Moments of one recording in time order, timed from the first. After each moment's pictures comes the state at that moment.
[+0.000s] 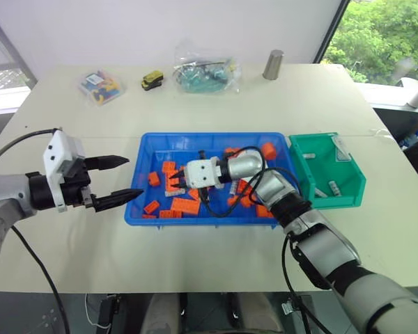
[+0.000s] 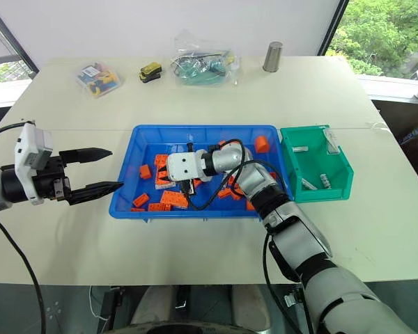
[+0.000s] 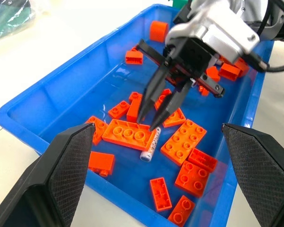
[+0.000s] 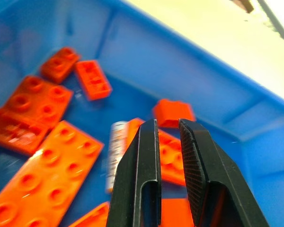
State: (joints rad) left arm -0.12 0.97 0.37 -0.37 -0.73 0.64 -1.04; right arm -0.92 -0.18 0.42 0.63 -0.14 -0.35 1.01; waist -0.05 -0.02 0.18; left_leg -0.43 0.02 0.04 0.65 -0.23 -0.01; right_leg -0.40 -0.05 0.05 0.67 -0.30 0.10
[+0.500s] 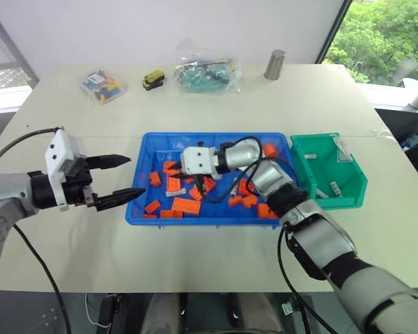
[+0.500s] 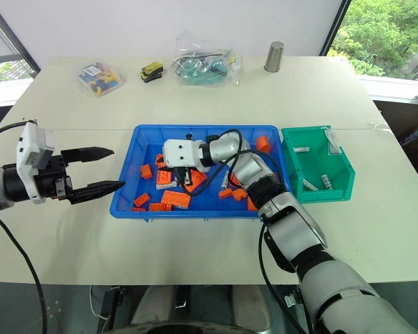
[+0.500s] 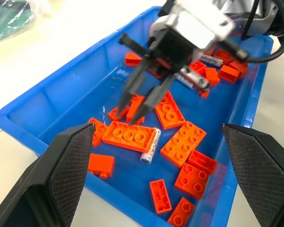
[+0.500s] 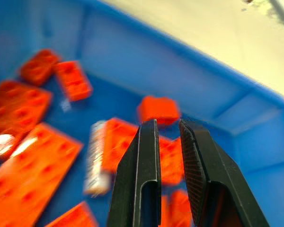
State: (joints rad) left arm -0.13 0.97 0.36 -0.37 -0.73 0.64 -1.04; right arm -0.93 -0.20 0.42 0.63 -0.11 -0.29 1.09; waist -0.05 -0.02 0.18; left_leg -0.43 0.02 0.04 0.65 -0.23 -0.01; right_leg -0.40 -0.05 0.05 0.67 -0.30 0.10
